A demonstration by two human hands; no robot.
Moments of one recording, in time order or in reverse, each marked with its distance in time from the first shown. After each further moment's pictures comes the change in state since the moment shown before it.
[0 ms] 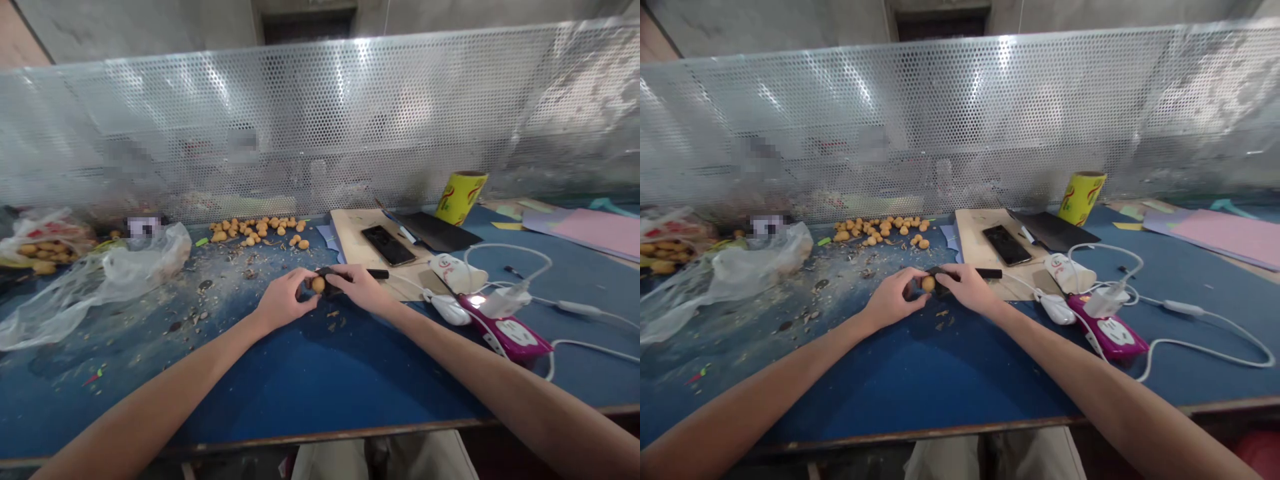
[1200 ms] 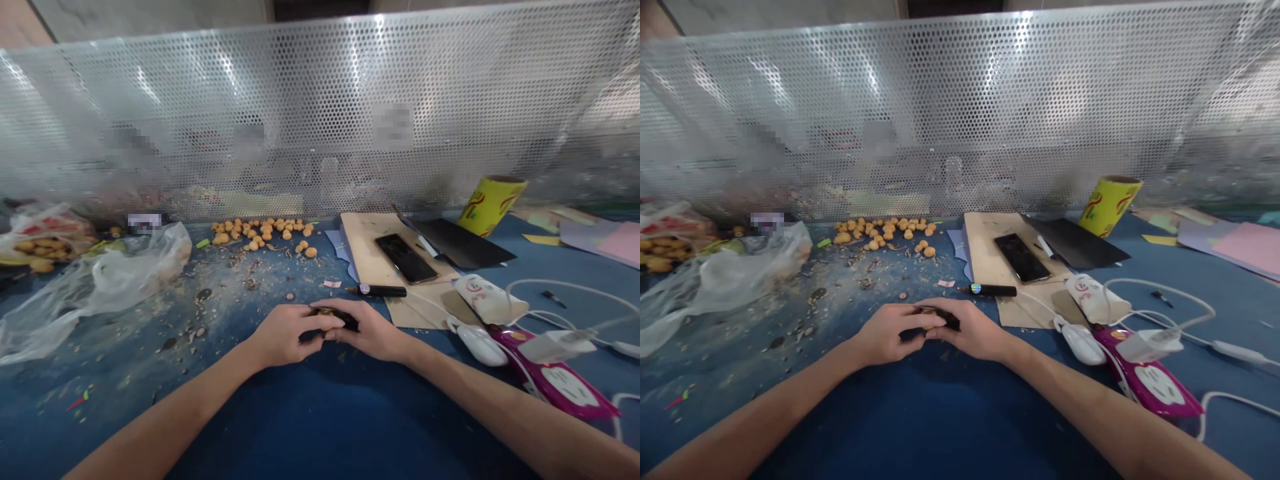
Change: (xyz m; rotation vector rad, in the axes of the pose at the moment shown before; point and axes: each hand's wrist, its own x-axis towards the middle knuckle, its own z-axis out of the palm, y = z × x) left_hand -0.009 -0.006 -0.008 -0.034 -0.209 0.224; right_hand -0.007 -0.006 0.007 0.054 -0.250 -0.200
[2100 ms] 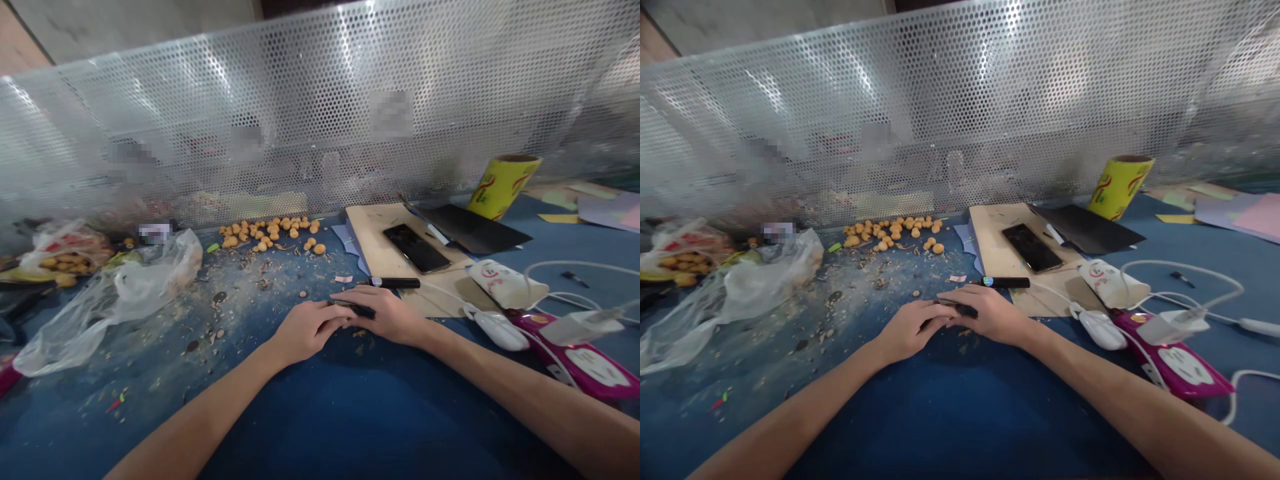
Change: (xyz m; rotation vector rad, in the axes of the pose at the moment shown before) left_hand 0.006 0.006 0.000 -0.219 0.001 -0.084; right_hand 0.001 0.015 -0.007 -0.411 0.085 -0.127
